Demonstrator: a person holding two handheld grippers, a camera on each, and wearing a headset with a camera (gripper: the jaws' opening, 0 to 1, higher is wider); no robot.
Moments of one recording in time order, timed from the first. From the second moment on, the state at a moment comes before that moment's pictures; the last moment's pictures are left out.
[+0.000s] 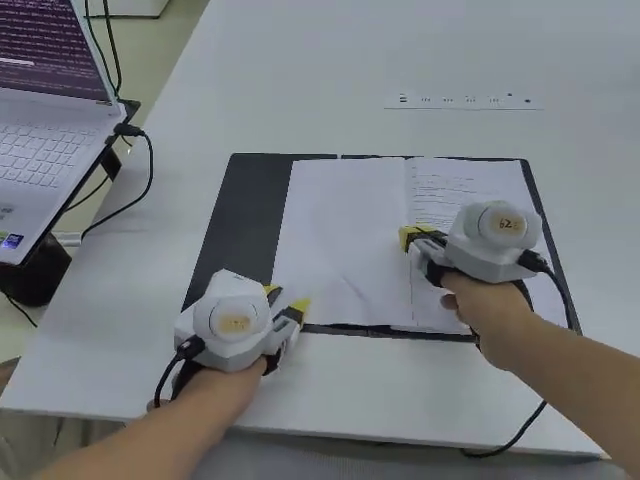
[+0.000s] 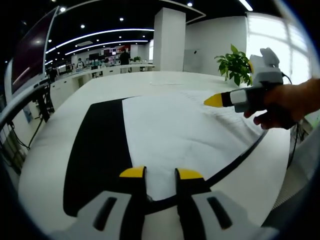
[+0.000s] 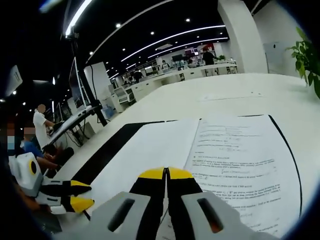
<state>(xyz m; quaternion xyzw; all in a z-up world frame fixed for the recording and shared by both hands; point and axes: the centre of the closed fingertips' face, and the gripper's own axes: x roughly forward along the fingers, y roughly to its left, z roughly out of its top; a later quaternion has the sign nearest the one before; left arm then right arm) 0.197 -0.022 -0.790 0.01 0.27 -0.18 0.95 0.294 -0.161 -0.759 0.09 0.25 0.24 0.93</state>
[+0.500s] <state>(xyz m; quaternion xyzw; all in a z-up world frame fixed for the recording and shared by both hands) 0.199 -0.022 -0.791 0.01 0.26 -0.18 0.95 0.337 -0.165 -0.767 0.11 0.25 0.22 0.94</state>
